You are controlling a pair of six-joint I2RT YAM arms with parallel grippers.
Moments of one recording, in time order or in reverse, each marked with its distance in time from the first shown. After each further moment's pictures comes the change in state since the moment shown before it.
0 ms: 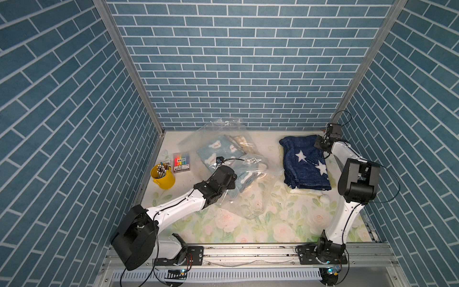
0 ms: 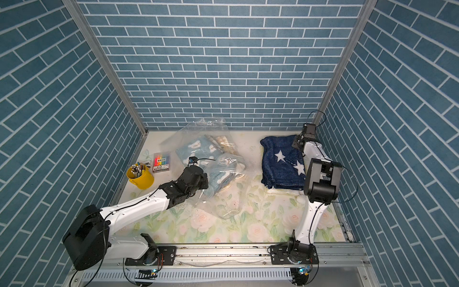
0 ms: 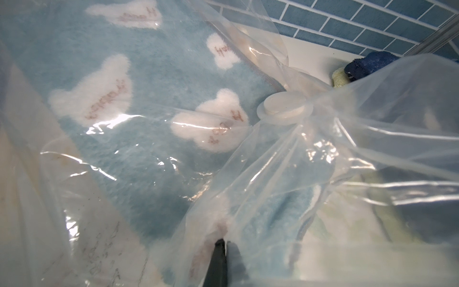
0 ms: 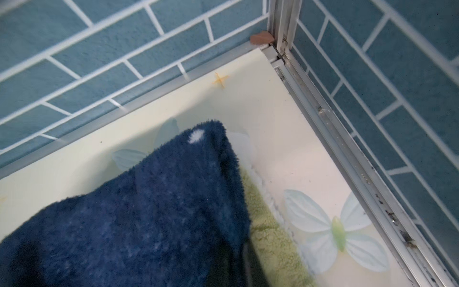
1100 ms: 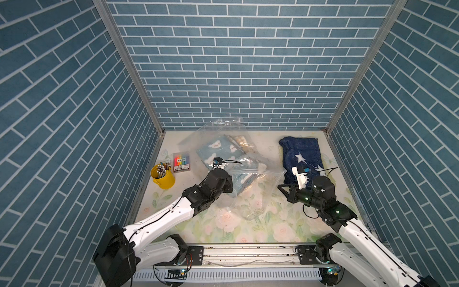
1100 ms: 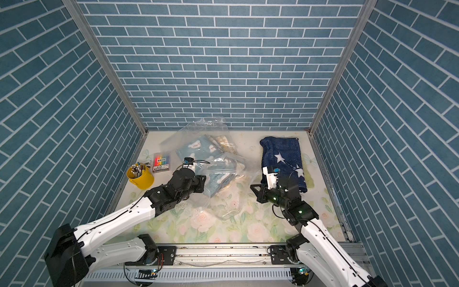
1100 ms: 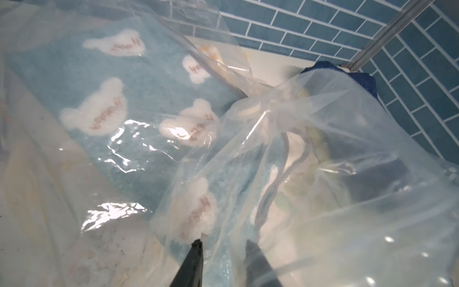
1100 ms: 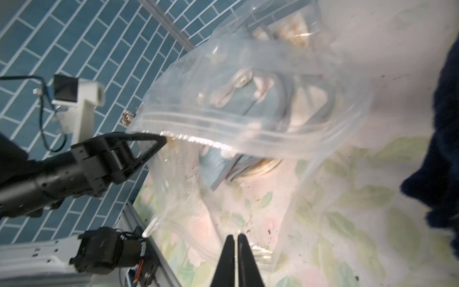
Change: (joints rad) left arm -0.064 -0.183 -0.010 -0.119 0.037 0.056; right arm 0.640 -1.365 -1.126 0.143 -0.523 0.347
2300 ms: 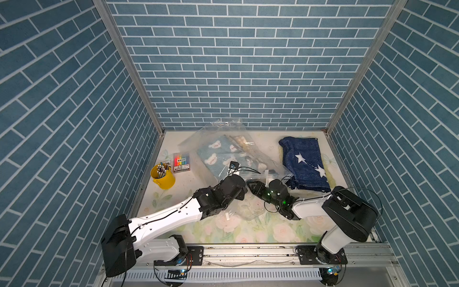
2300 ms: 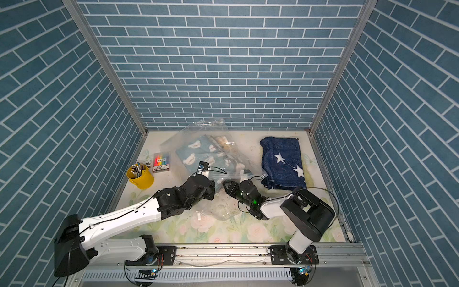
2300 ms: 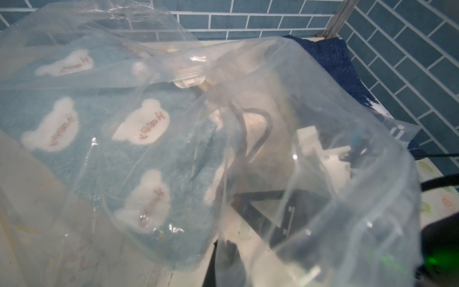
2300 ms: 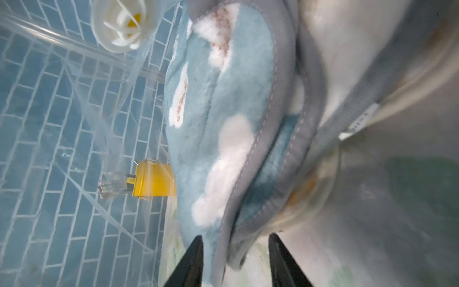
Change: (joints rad) left arm -0.214 0.055 0.125 -0.095 -0.141 0.010; right arm 0.352 0.967 0.043 1.000 0.443 0.594
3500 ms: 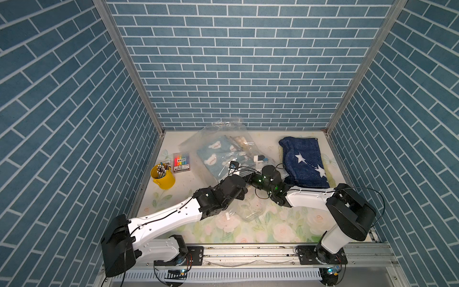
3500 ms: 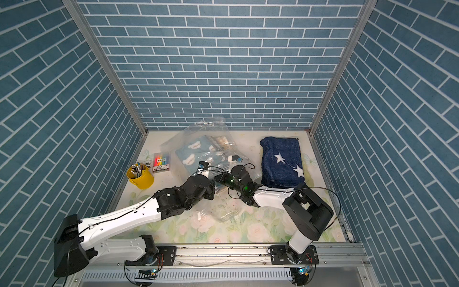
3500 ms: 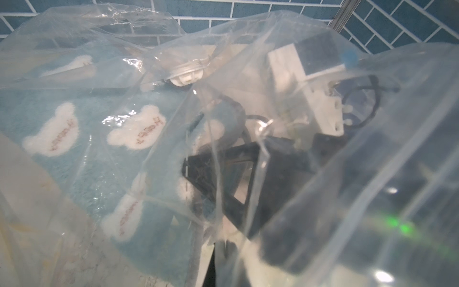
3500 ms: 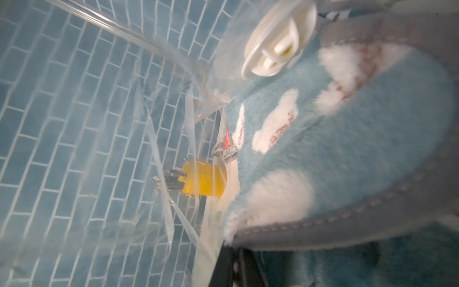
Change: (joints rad) left arm -0.006 -0.001 0.006 0.000 -0.013 -0.003; right arm -0.003 -0.019 0.255 -0.185 -0.105 -0.067
